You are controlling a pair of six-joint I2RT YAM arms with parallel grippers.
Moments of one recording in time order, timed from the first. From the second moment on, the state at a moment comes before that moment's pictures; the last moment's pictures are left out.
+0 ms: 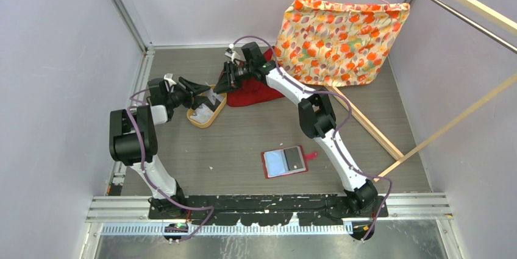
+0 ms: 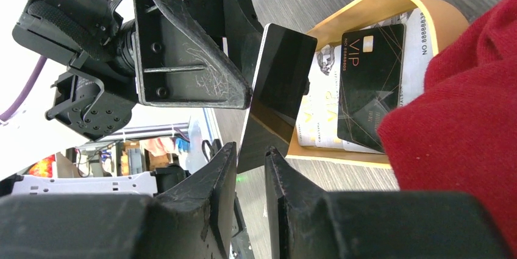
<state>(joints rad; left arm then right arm) 0.18 1.78 0.84 0.41 0.78 -1.10 0.63 2.64 2.40 -0.32 -0.92 0.76</state>
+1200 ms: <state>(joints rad) 0.18 1.80 0.83 0.48 0.81 -1.14 0.62 2.64 2.40 -0.39 -0.87 0.72</state>
